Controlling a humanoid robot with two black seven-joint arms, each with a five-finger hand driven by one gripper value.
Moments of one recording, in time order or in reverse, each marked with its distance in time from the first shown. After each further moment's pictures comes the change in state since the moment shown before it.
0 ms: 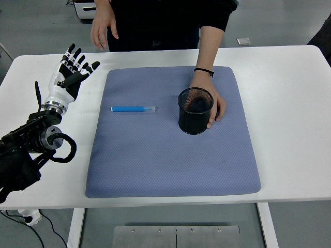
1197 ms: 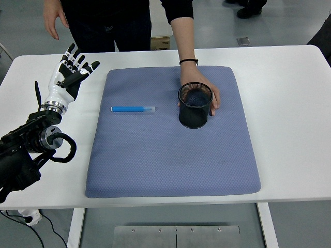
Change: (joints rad) left arm -0.001 0.001 -0.002 -0.002 -0.001 -0.001 0.002; right arm 0.000 0.000 0.000 0.000 0.000 0.000 -0.001
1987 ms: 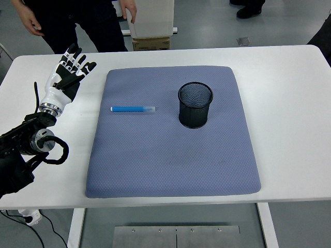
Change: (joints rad) left arm 0.024 0.038 -0.024 0.002 0.002 -0.156 0.009; right arm 0.000 0.000 0.000 0.000 0.000 0.000 0.001
